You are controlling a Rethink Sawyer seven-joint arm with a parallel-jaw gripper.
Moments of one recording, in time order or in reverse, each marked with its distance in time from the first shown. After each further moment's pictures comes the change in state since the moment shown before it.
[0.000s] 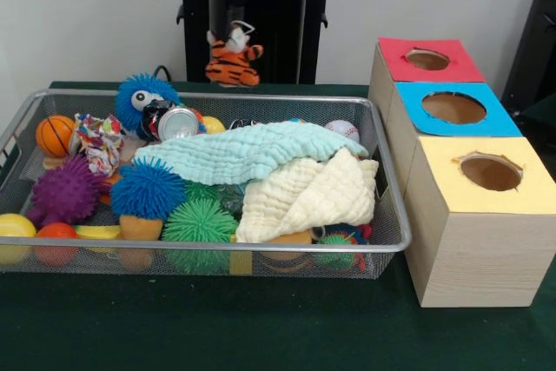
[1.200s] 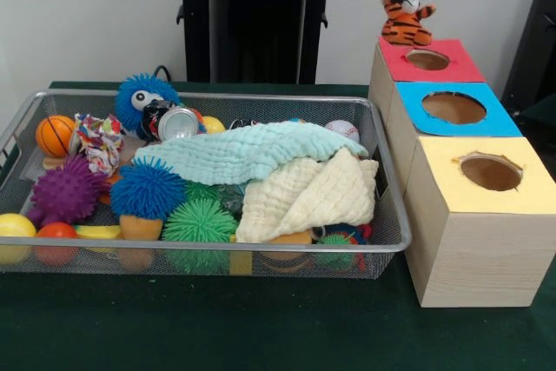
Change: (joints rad) arm 0.324 -0.015 -0.106 0.002 0.236 0.124 0.156
